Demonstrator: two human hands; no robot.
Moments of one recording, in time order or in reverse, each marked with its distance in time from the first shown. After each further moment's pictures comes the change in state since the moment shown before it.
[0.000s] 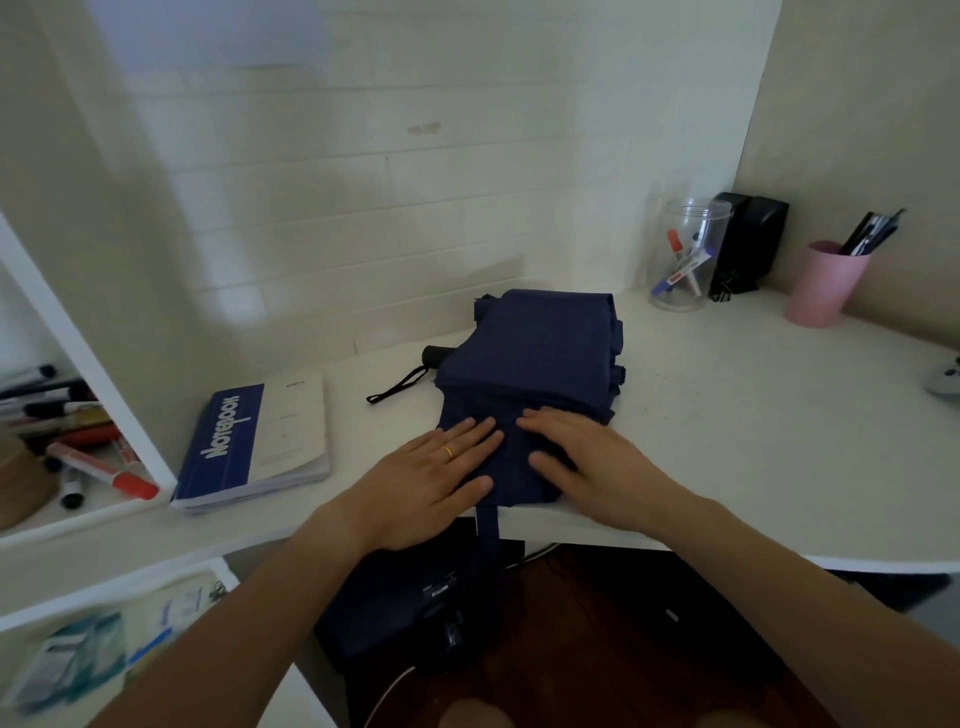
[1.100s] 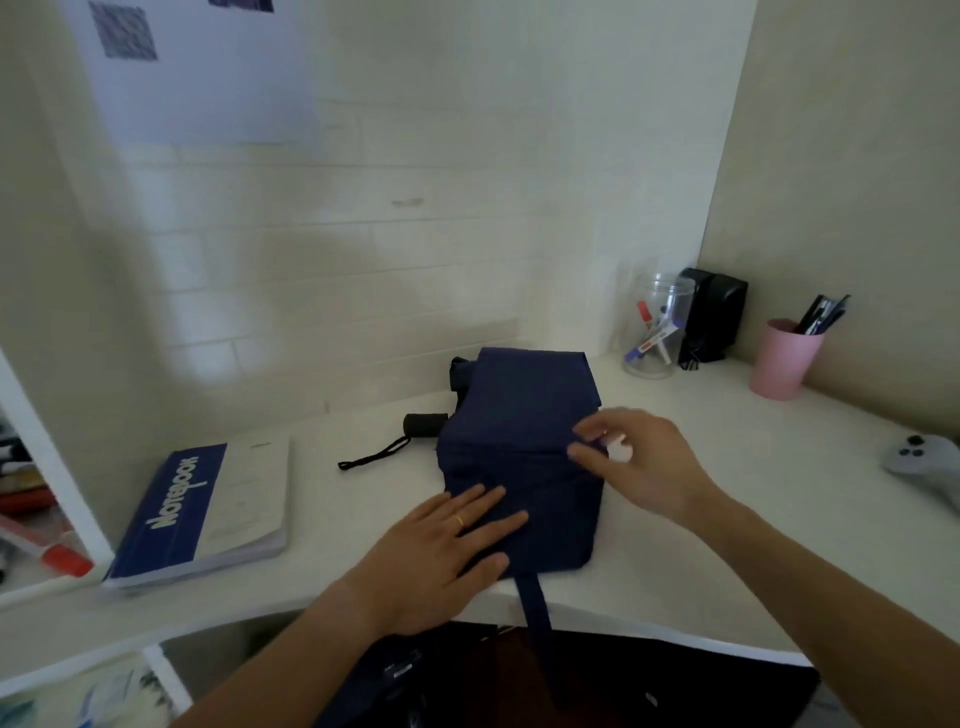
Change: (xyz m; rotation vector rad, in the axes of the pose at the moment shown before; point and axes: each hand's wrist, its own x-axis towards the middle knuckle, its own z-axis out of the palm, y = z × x) left_hand 0.029 0.033 0.005 0.028 0.060 0.062; right_hand 0.019 0.057 -0.075 0.045 0.302 0.260
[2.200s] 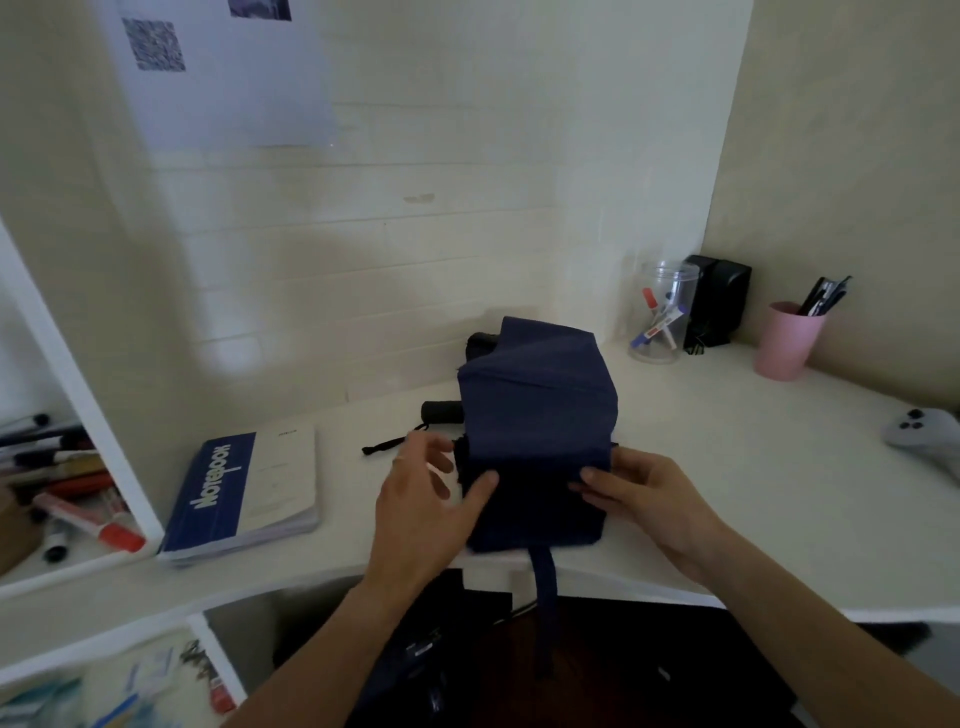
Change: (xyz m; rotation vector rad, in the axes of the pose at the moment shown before) left_hand -0.018 0.023 -0.021 -0.631 0.761 -0.480; right_hand -0.059 -0.016 0.026 0.953 -0.154 0.376
